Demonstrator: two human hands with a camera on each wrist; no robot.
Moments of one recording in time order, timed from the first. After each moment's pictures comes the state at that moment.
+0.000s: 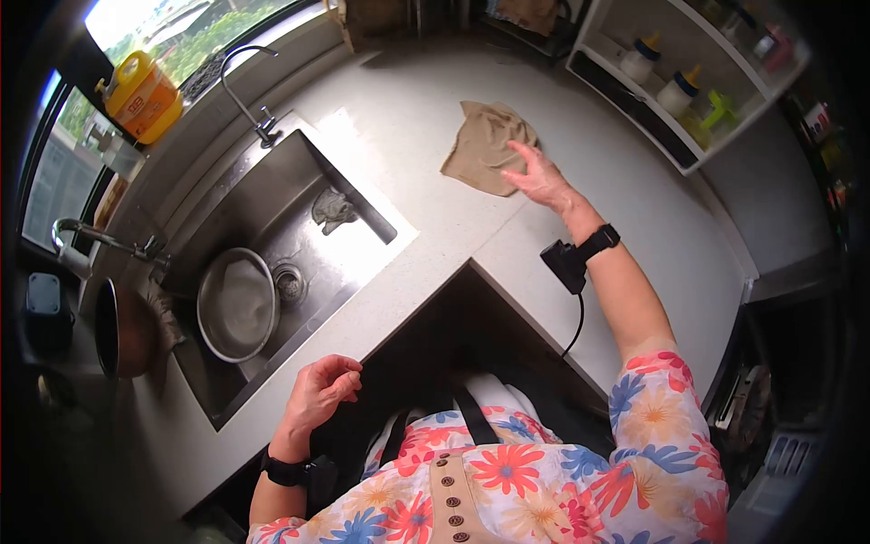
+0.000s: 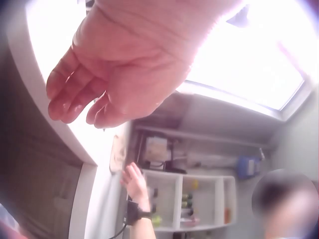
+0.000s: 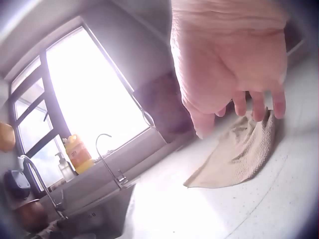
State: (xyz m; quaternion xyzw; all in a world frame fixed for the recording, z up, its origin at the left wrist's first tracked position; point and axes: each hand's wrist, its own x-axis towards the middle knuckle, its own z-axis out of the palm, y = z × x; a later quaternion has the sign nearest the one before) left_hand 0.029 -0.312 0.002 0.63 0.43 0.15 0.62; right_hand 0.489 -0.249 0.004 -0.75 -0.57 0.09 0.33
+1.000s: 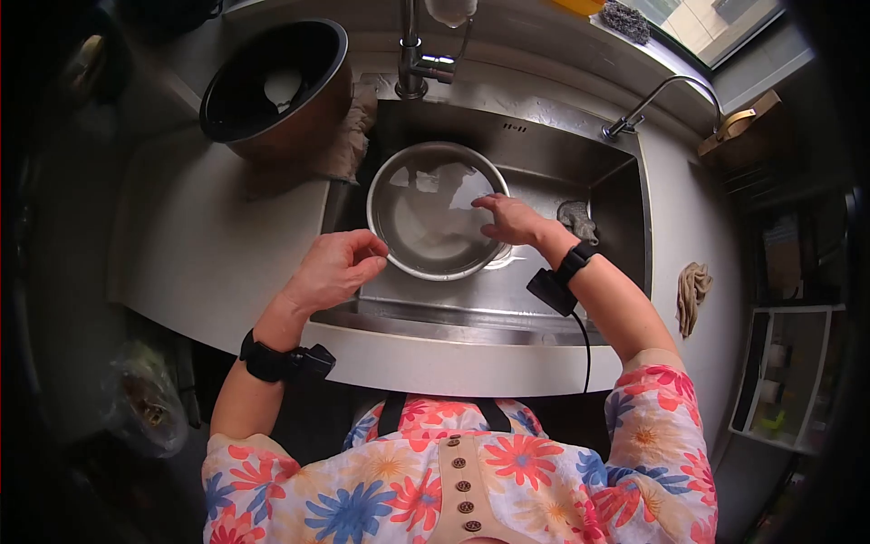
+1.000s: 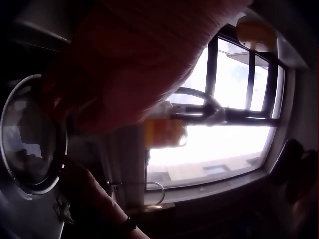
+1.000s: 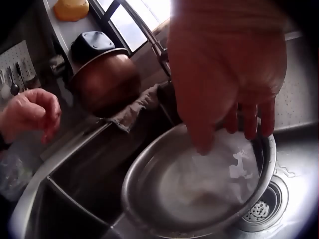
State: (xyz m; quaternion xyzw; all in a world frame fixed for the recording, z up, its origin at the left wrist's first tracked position) left_hand -0.036 -0.333 -0.021 0.66 0.51 0.28 0.48; right_hand 0.262 -0.210 -0.059 -0.47 -0.87 0.15 -0.02
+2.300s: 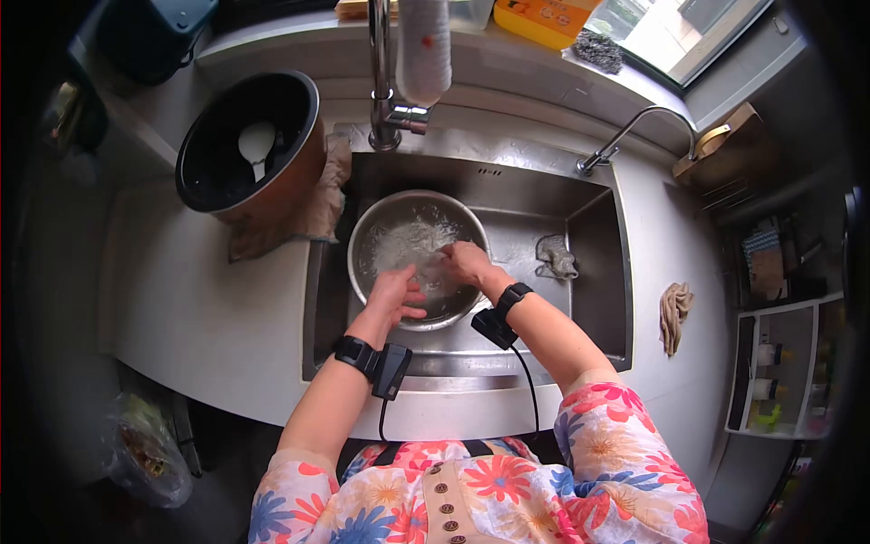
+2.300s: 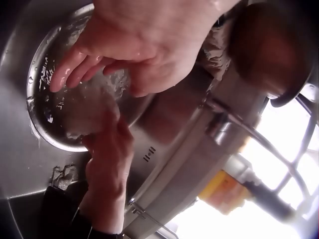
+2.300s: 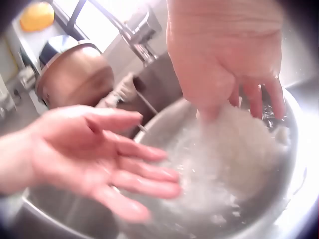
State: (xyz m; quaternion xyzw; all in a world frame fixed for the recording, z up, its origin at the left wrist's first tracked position) left_hand 0.064 -0.258 -0.120 0.22 0.49 0.36 0.76; right_hand 0.238 -0.196 -0.102 -0.59 -0.78 0.19 -0.01
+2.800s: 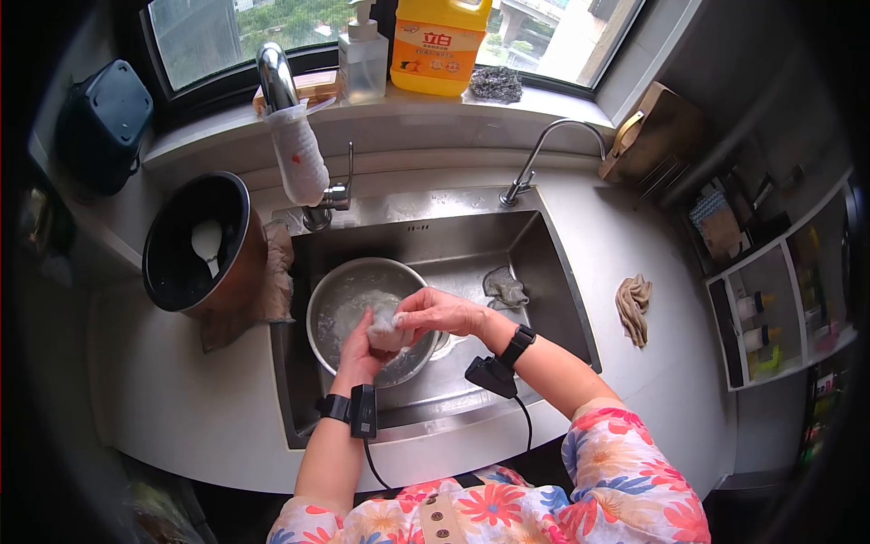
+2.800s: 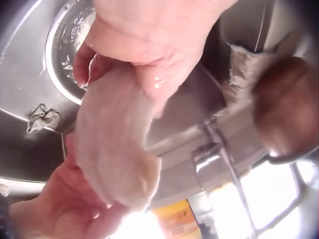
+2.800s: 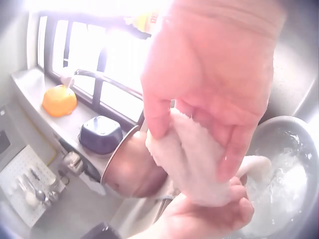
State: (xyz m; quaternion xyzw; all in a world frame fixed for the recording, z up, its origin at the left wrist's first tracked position) left_hand 0.080 -0.241 -0.096 0.03 0.35 0.46 0.82; right_hand 0.245 -0.235 0.010 -0.36 -0.62 0.67 0.18
